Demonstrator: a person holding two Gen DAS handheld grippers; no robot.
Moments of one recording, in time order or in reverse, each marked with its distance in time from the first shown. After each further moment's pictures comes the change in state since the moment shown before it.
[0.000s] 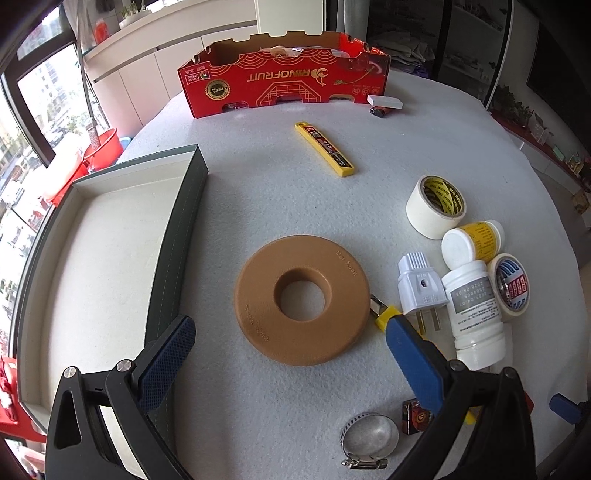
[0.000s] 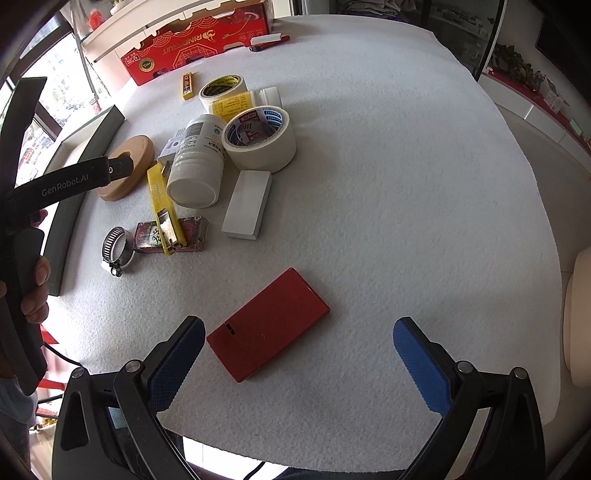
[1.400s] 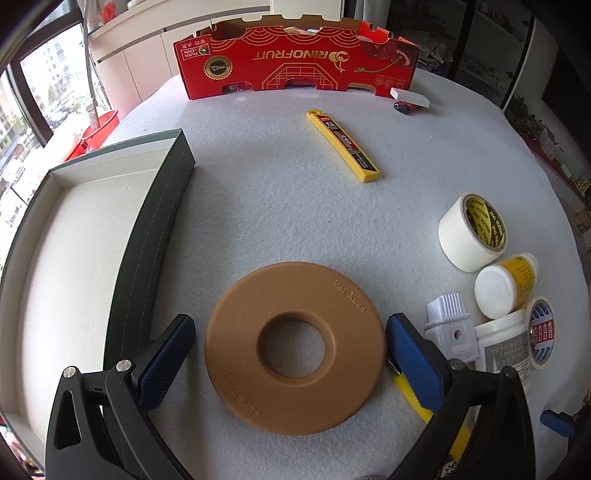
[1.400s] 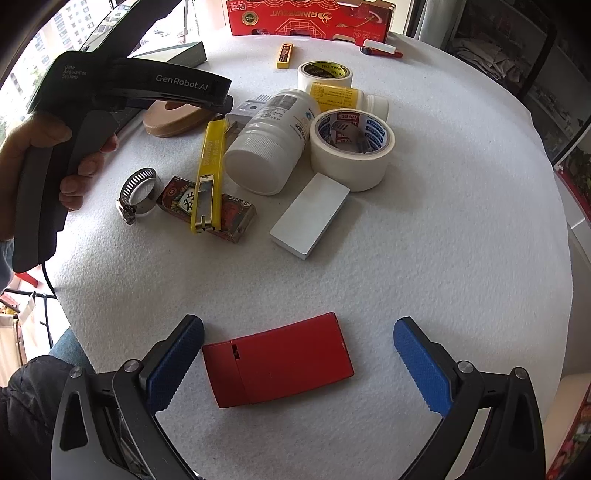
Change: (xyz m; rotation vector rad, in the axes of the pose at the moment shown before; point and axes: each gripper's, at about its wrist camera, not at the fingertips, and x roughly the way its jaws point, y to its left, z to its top) left arm 0.042 0.005 0.020 -0.063 0.036 -0.018; right arm 0.021 0.028 0.013 -0.418 -0.004 0.042
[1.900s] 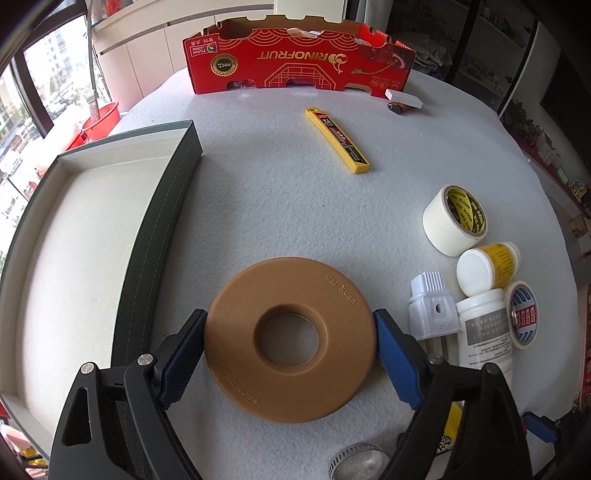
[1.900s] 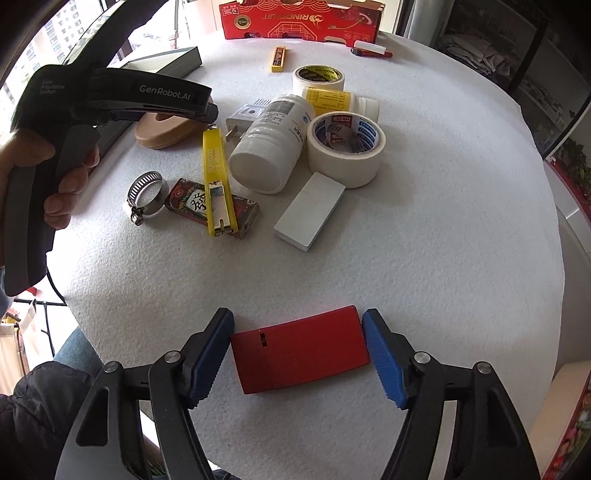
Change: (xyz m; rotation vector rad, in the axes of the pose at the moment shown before) left arm -0.020 0.002 -0.013 -0.026 0.003 -0.020; right arm -0.010 0.005 -0.003 0.054 -0.013 -0.032
